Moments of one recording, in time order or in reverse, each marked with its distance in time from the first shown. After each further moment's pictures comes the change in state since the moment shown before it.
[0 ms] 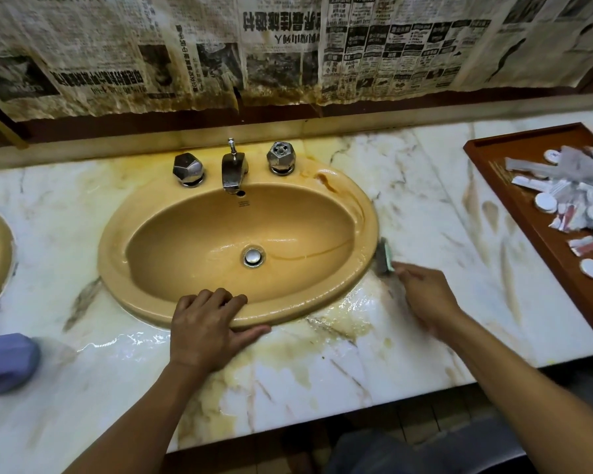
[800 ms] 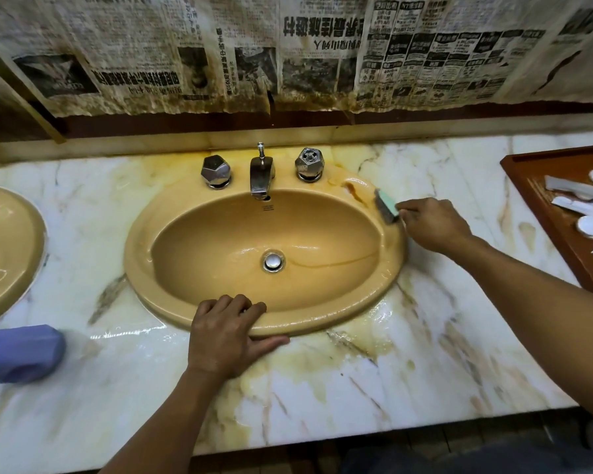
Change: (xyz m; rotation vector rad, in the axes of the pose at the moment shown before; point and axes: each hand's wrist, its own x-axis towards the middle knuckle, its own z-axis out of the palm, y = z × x) left_hand 0.000 -0.002 0.000 -0.054 0.036 -0.021; right_hand 0.082 -0.127 0.008 -0.655 -0.013 -0.373
